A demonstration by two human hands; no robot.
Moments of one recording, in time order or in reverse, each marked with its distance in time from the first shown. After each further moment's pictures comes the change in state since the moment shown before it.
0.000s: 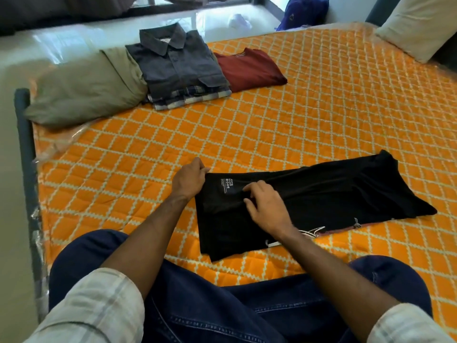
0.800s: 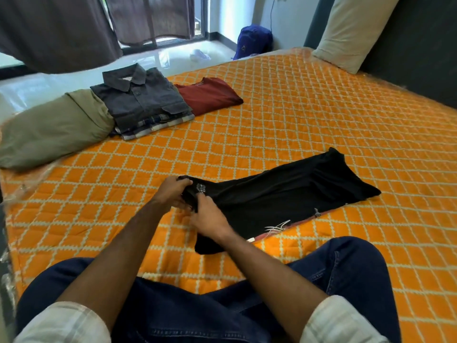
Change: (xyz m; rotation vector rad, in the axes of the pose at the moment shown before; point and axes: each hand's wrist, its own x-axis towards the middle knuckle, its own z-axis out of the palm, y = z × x) left_hand -0.031 0.061 -0.031 -0.689 -0.256 -0.262; right_hand 0.001 -0.099 -0.009 0.434 -0.196 0.363
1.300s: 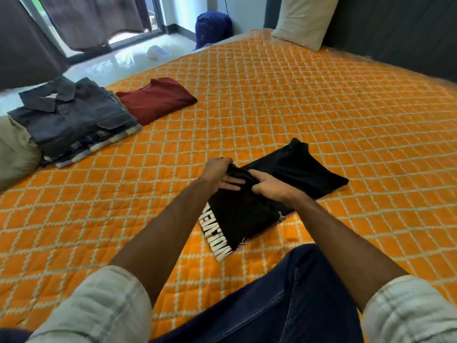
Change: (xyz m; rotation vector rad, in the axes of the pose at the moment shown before) left_hand 0.042 0.121 0.242 -0.180 -0.333 -0.070; right_hand 0.032 0.188 -0.255 0.305 -0.082 0.164
